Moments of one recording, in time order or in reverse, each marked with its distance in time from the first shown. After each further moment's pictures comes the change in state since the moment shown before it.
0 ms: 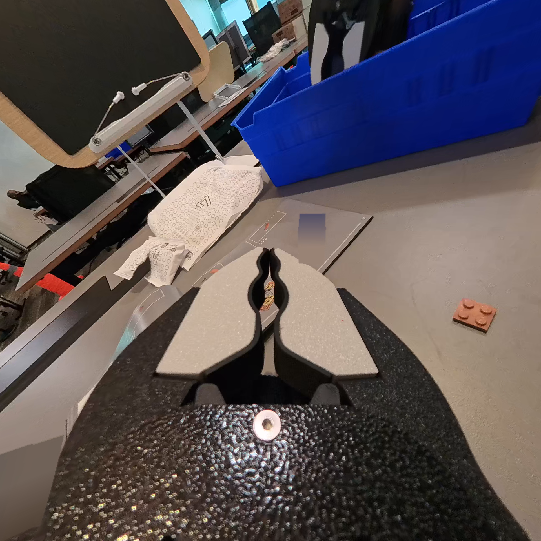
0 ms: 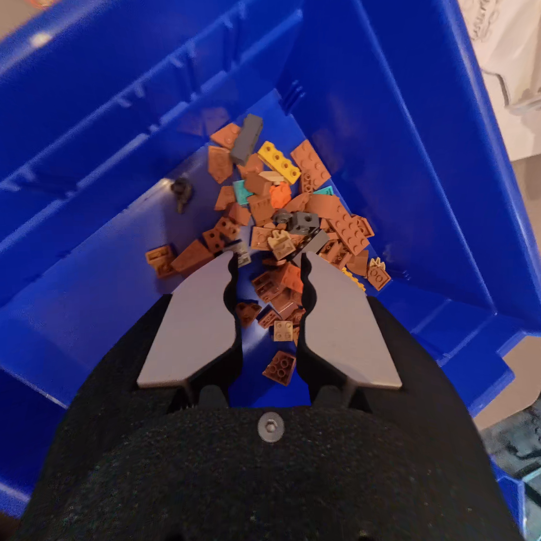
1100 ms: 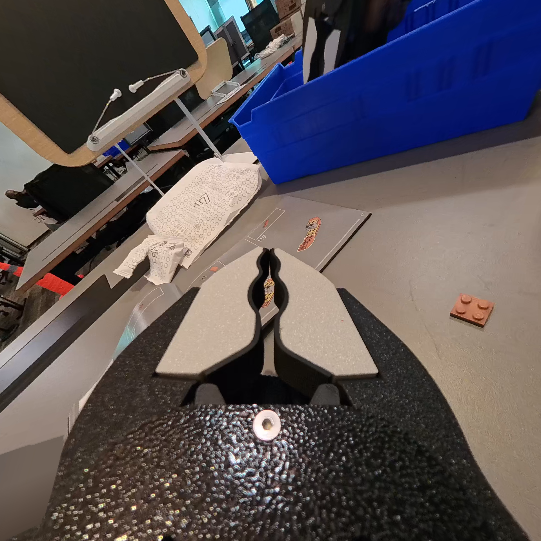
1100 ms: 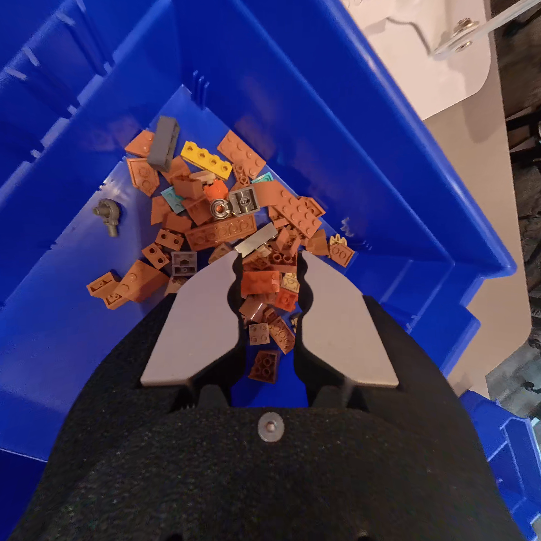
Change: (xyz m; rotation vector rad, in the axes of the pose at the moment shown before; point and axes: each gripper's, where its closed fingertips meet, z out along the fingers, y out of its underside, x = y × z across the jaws) left arm 0.001 0.001 -0.002 -0.009 0.004 0.006; right arm 0.034 0.008 0.002 -0.012 0.153 0.183
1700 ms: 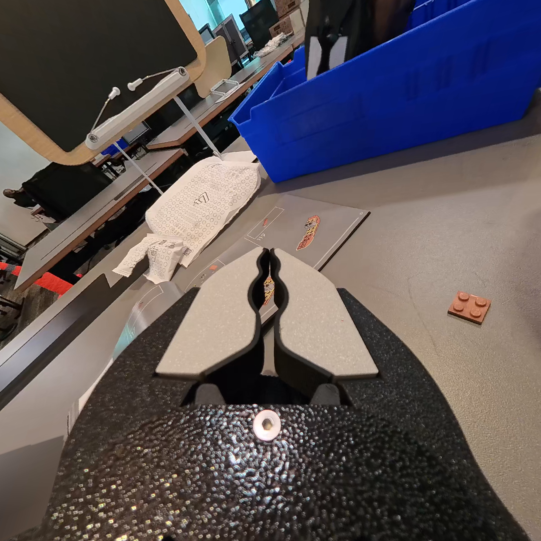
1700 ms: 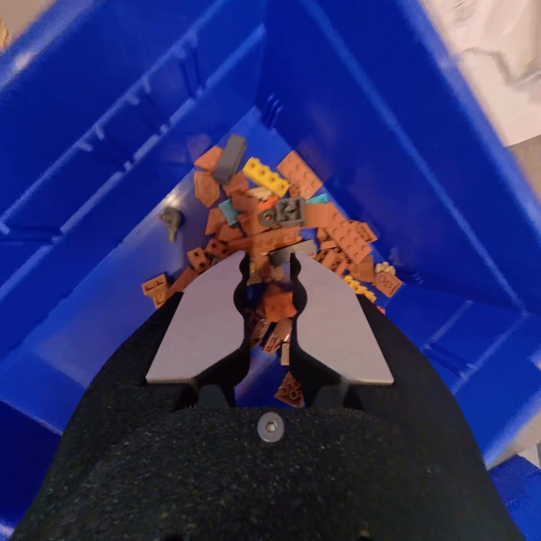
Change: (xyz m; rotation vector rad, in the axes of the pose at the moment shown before) left arm 0.001 0.001 -0.001 -0.003 0.003 -0.002; right arm -0.033 -0.008 0.004 0.041 -0.171 -0.048
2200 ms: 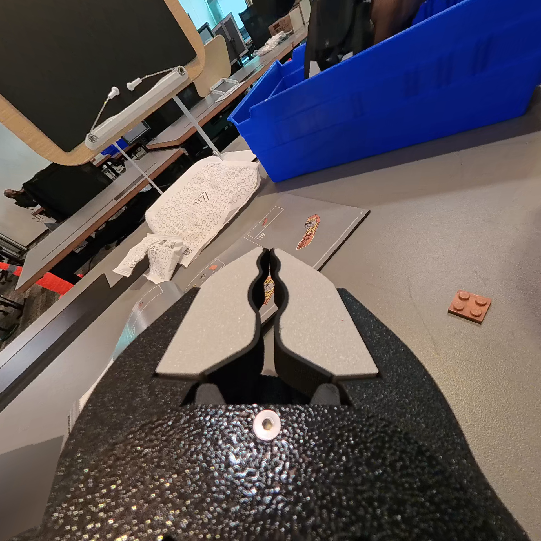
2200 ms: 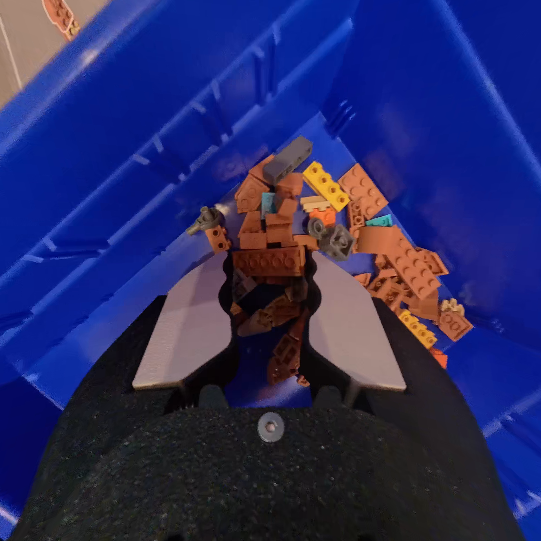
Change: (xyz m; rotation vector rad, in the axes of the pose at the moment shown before) left arm 0.000 0.000 0.000 -0.003 0.000 0.005; right arm -0.031 -0.004 0.019 0.001 -0.152 -0.028
